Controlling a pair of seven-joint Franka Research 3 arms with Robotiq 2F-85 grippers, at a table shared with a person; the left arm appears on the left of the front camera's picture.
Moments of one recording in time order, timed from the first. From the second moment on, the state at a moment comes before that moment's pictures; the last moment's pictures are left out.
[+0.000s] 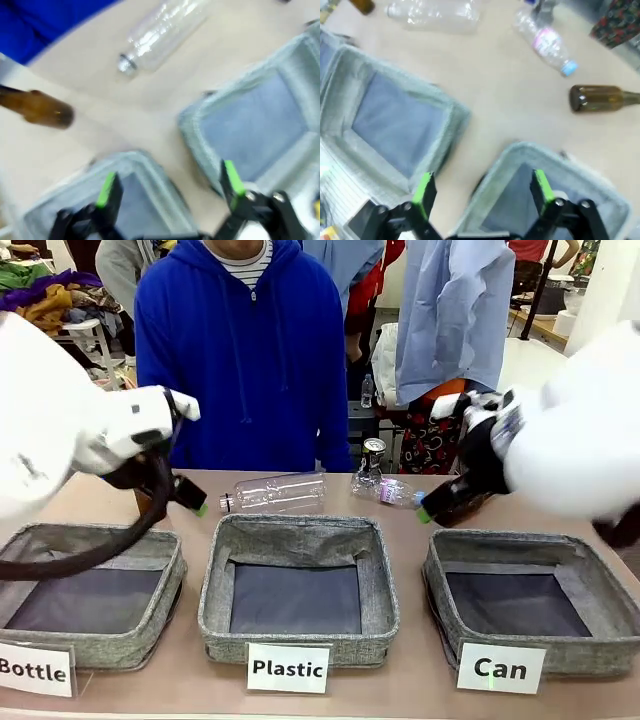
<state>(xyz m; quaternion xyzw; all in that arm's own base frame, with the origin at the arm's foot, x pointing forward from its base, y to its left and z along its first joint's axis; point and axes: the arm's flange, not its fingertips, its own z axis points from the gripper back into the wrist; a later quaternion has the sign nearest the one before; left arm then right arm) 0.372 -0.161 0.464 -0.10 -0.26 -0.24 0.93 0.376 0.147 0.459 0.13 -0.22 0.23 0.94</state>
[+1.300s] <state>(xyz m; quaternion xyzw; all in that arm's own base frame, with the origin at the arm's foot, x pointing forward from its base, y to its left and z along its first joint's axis) 0.357 0.143 0.382 -0.67 -0.30 0.09 0.68 0.331 -0.160 0.403 0.55 -0.16 -0.18 0.80</state>
